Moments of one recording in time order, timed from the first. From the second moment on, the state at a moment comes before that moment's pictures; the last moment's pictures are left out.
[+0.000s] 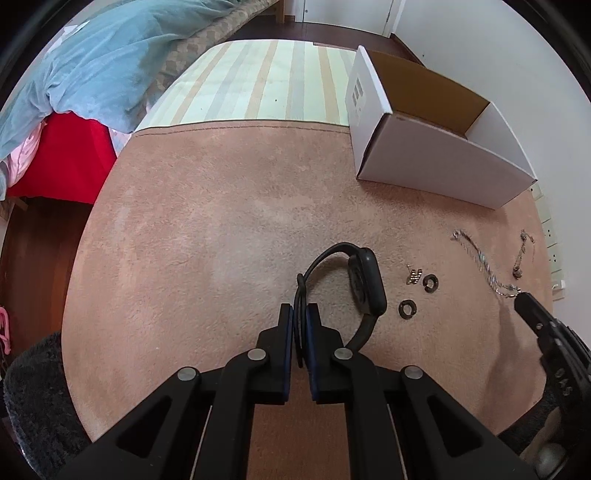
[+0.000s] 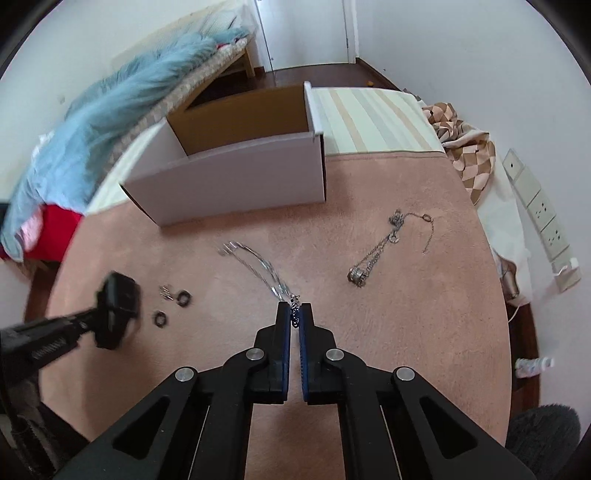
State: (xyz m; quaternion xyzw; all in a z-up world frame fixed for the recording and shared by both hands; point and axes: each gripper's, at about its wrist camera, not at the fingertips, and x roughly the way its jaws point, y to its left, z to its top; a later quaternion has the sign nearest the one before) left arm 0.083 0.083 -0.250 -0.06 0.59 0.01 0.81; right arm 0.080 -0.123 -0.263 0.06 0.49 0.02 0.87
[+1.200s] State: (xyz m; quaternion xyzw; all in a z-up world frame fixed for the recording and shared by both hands) left arm 0.236 0.048 -0.155 -0.07 0.56 -0.10 0.82; right arm 0.253 -0.111 -0.137 0.08 0.48 0.11 0.86
